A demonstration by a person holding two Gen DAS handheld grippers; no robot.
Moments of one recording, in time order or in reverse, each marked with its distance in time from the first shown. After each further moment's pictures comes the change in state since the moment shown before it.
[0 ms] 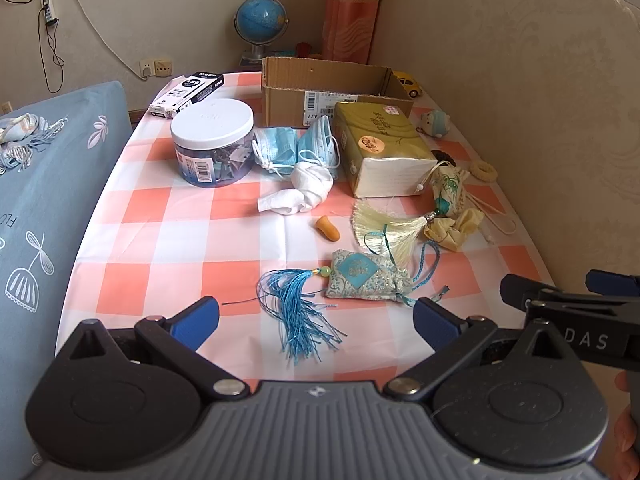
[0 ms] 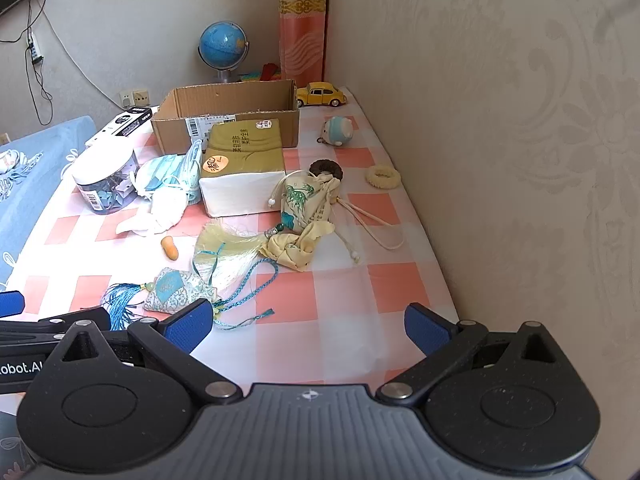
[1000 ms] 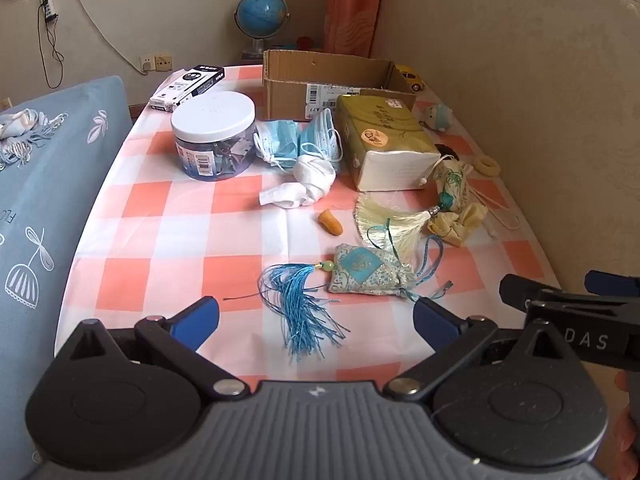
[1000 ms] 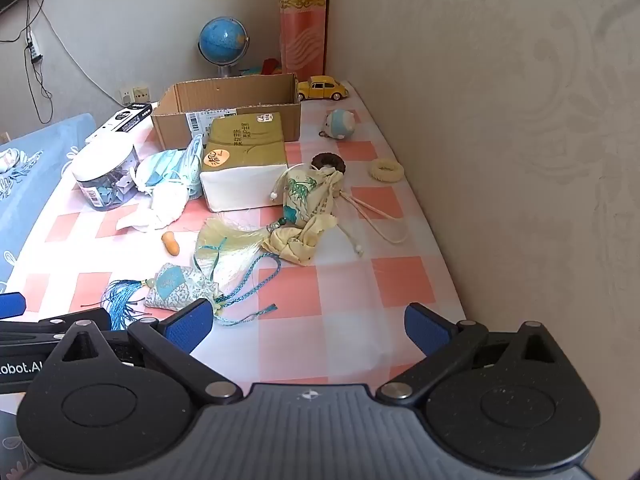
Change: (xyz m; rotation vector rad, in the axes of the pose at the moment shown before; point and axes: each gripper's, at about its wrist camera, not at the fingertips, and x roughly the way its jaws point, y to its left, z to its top) left arm 0.005 0.003 -0.003 -0.008 0.013 -0.006; right arm 0.006 0.003 -0.003 0.007 0.003 0.009
